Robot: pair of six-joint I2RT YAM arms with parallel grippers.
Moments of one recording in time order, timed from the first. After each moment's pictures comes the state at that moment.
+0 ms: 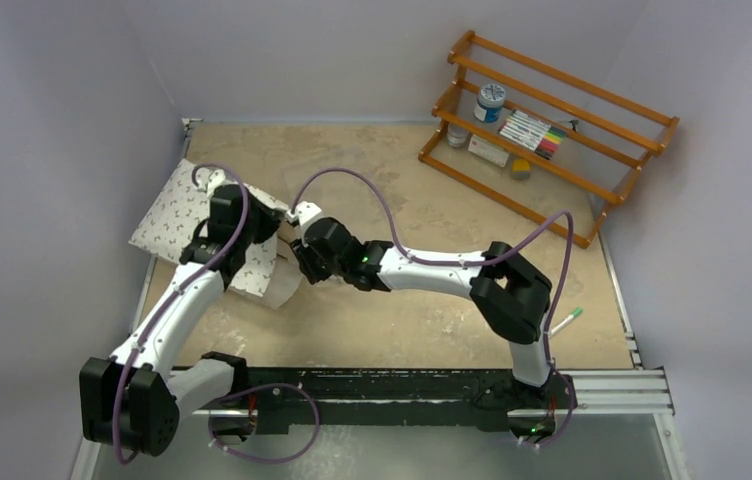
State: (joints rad) left arm -0.20 1.07 0.78 -0.25 -0.10 -0.88; right arm 1.08 1.94 1.39 -0.07 0.17 0.28
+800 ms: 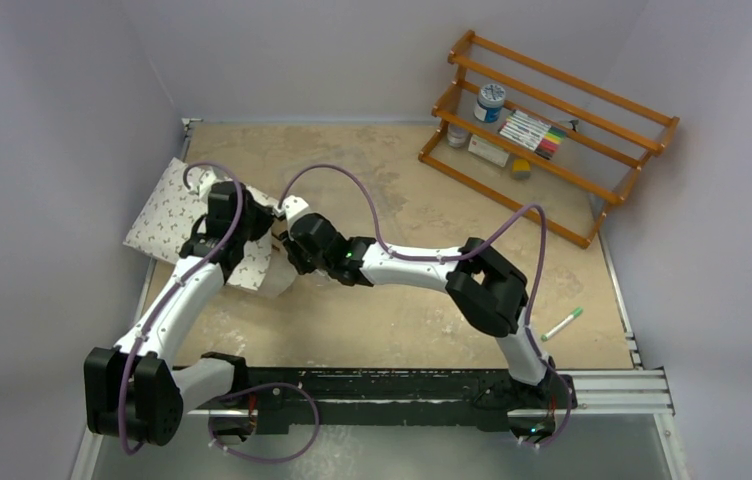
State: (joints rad) left arm -0.17 1.13 0.79 -0.25 -0.10 -0.94; right arm 1.09 2.08 1.53 -0.04 0.22 0.26
